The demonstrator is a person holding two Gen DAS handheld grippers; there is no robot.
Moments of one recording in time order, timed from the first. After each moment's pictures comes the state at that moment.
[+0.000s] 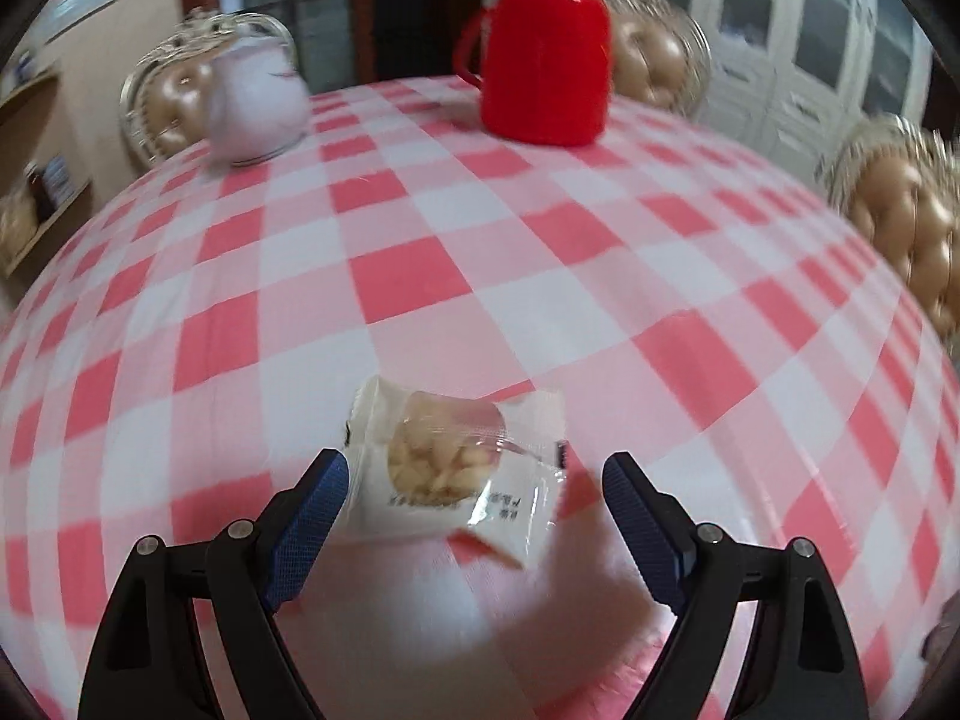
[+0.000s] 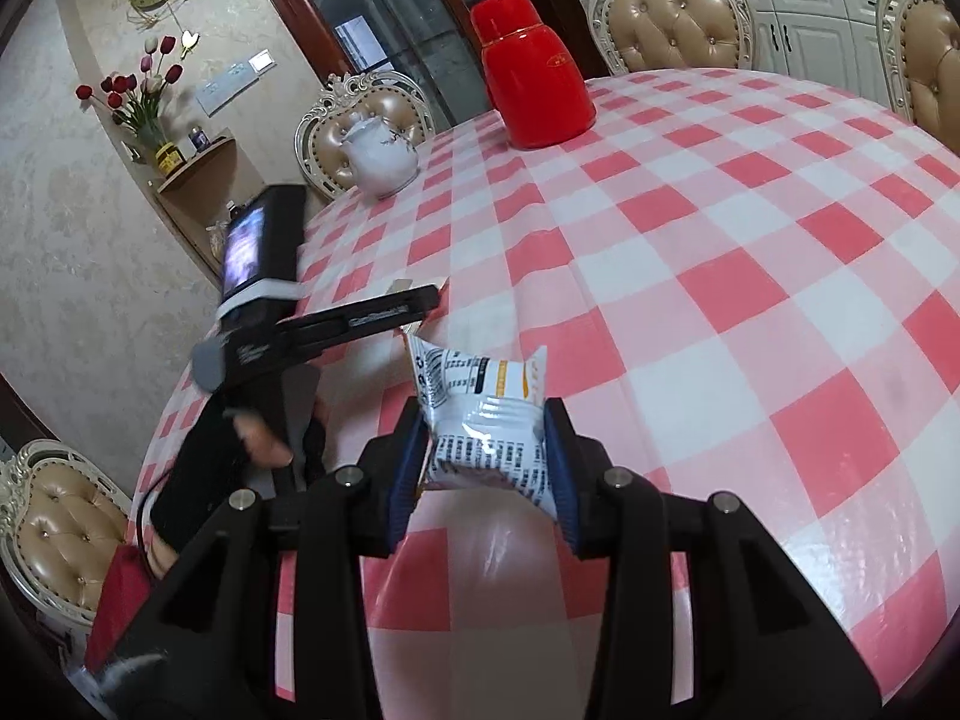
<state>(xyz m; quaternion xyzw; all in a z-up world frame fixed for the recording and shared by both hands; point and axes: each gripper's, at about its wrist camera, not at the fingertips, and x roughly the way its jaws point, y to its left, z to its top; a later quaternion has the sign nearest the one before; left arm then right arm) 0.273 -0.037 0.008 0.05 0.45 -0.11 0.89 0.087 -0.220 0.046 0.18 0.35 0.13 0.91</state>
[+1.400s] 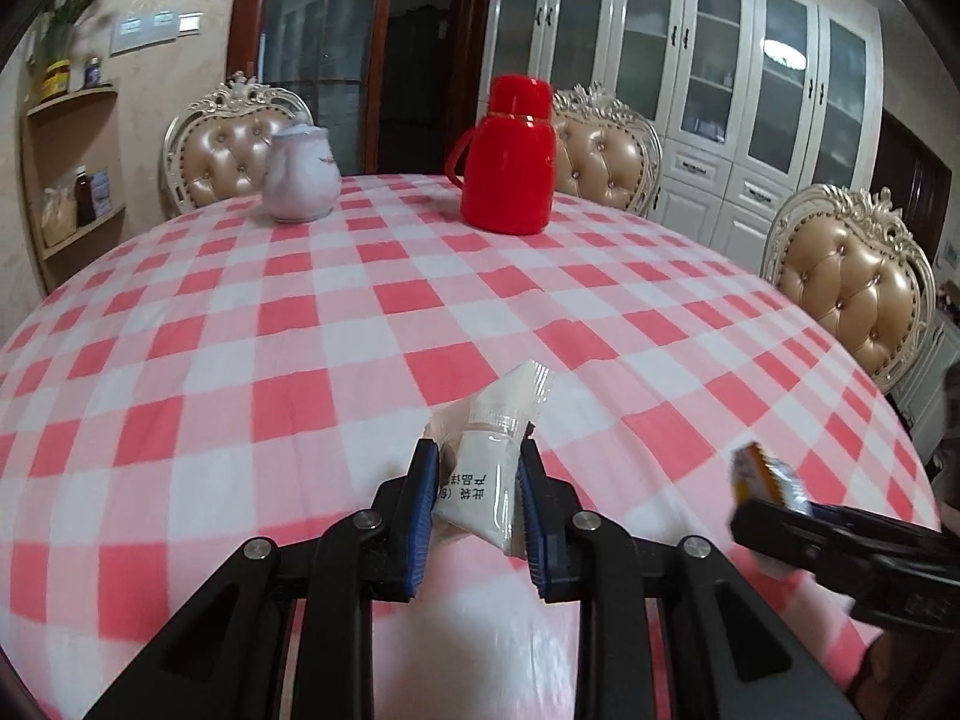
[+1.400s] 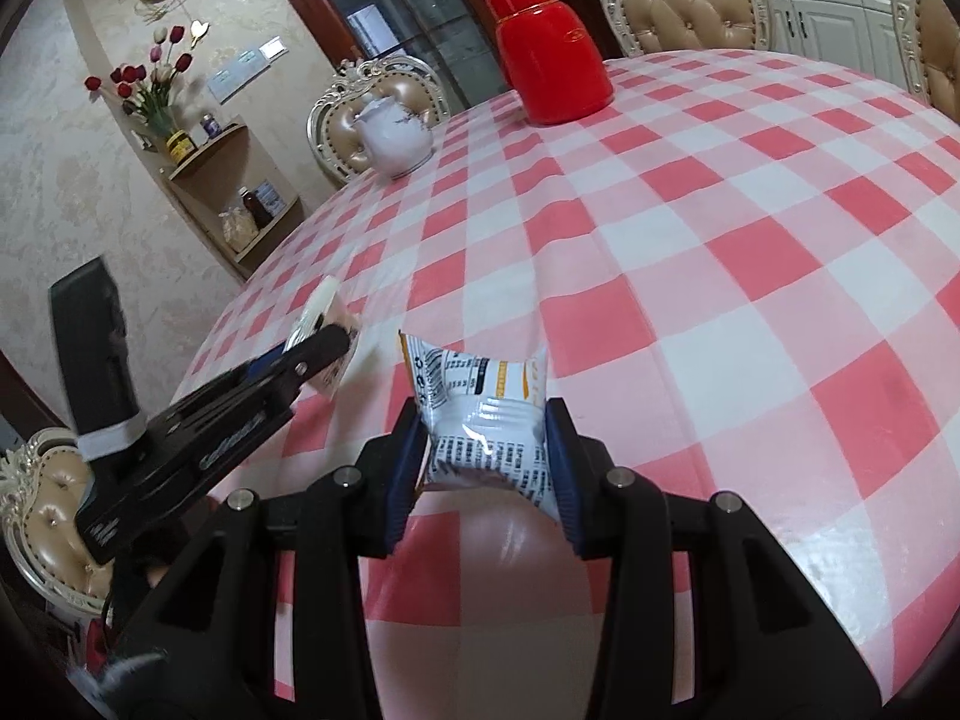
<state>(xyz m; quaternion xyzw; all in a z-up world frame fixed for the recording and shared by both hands) 0.120 -0.005 0.053 -0.02 0.32 -0.12 0.94 0.093 -0.210 0.027 0.18 0.37 0.16 0.90</state>
